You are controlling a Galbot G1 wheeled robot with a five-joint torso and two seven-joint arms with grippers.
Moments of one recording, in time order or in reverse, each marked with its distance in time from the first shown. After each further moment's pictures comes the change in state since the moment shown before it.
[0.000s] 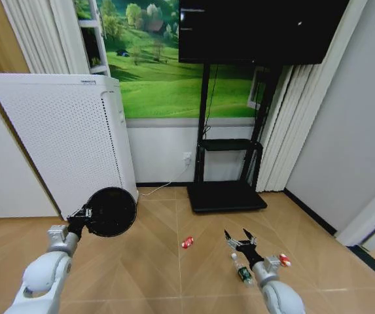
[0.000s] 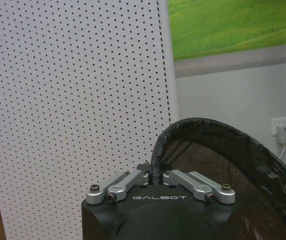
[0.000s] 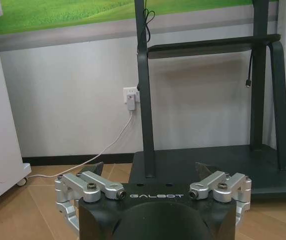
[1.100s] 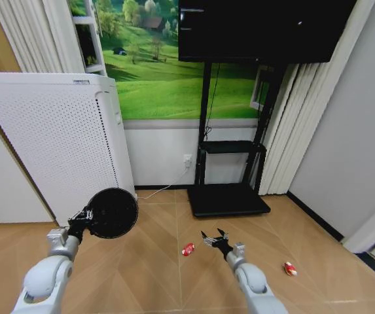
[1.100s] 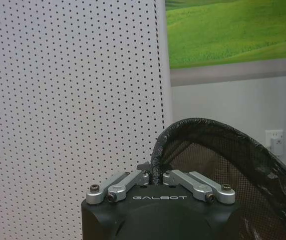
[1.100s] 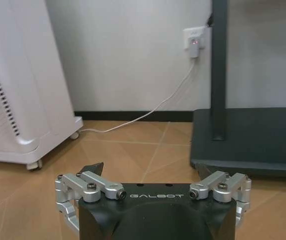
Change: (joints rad) left arm 0.024 -0.029 -0.006 -0.018 -0.021 -0.043 0.008; right arm 0.287 -0.047 -0.292 -0.331 -0.010 -0.087 -0.009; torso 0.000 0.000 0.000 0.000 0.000
